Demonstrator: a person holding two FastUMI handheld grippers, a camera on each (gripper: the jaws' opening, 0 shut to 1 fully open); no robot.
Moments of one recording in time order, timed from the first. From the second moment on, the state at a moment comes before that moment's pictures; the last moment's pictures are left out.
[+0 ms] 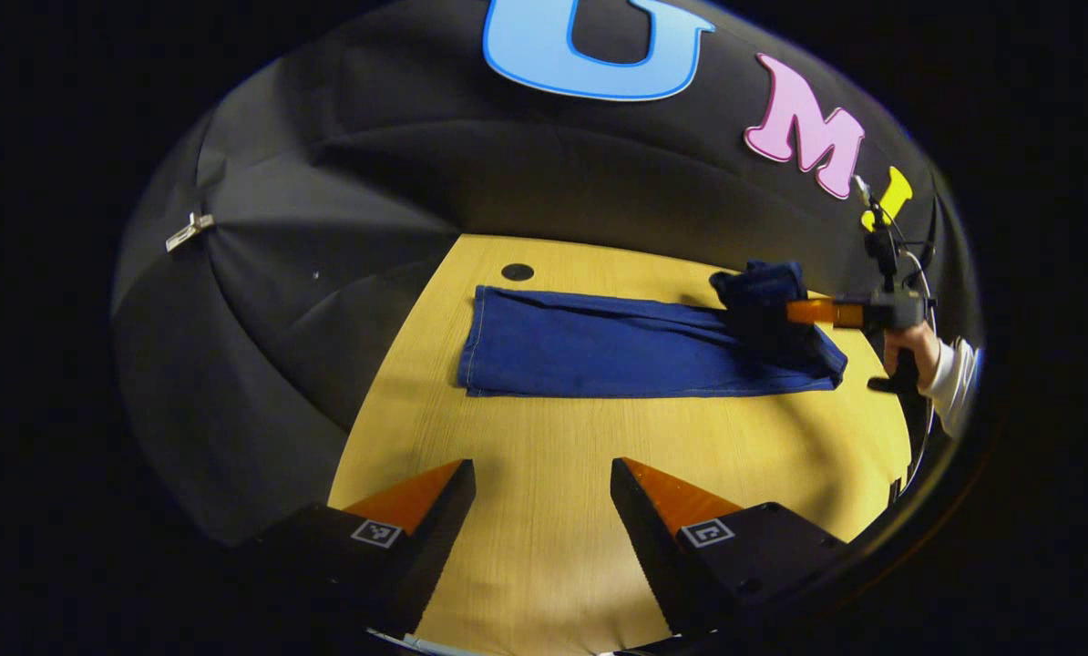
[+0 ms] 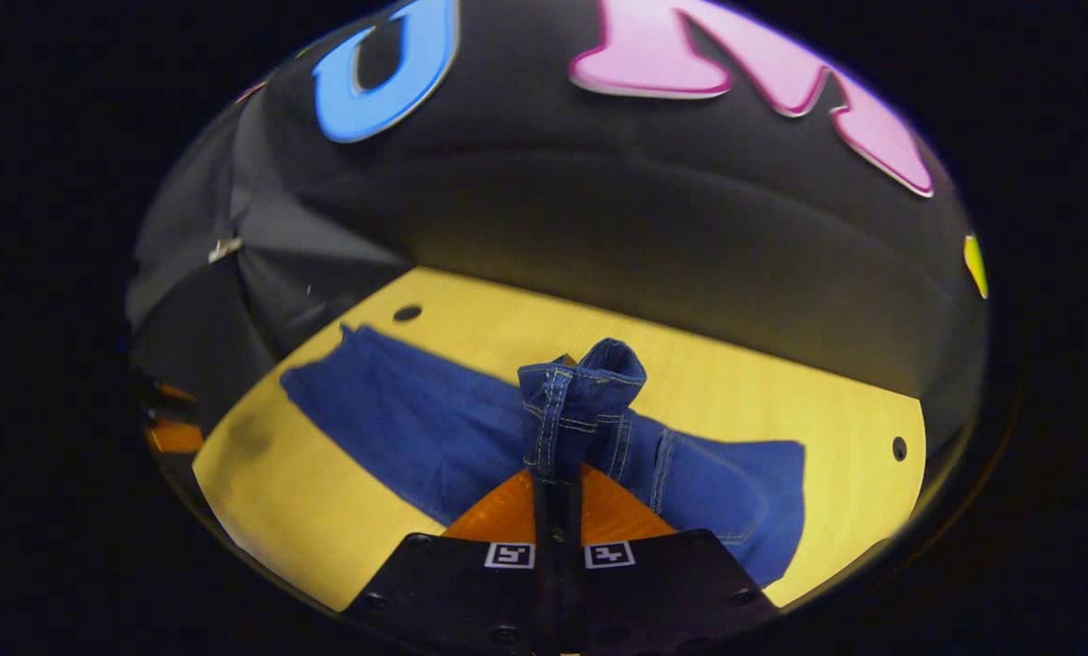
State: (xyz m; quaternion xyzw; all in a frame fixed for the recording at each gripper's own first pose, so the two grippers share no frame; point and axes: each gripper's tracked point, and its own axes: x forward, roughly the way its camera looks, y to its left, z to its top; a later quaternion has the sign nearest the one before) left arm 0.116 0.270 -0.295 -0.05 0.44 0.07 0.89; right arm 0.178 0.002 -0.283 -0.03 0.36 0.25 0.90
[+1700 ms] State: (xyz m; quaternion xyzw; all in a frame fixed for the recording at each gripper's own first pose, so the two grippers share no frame) left arm 0.267 0.351 -0.426 -0.09 0.67 0.14 0.73; right arm 0.112 -0.145 -0.232 0.01 0.36 0.37 0.86
